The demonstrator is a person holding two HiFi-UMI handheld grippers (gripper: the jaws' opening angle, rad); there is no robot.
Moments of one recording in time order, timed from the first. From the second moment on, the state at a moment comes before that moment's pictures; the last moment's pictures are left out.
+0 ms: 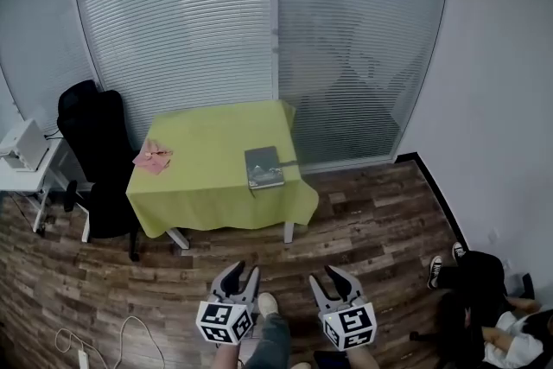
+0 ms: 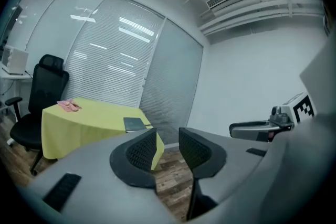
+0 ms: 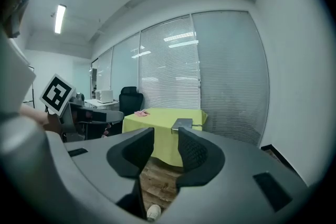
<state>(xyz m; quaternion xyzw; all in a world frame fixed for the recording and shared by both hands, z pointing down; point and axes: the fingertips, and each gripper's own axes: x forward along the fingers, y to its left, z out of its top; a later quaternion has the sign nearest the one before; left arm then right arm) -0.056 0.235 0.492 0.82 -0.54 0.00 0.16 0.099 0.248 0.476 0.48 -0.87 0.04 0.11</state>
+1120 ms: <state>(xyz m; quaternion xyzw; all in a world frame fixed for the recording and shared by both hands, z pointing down) -0.073 -0.118 0.594 0.85 -0.47 0.15 0.17 0.048 -0.106 0.557 0.48 -0.85 0.11 0.19</state>
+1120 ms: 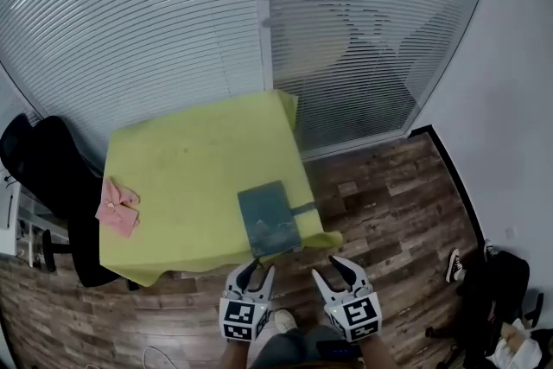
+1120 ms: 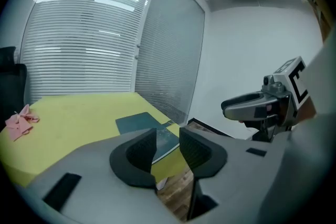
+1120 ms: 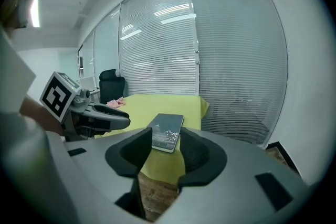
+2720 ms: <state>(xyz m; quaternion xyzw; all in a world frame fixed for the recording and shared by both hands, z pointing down) -0.057 -0.161 0.678 0.85 -0.40 0.29 0.15 0.039 -0.160 0.629 0.42 -0.86 0.16 0.24</state>
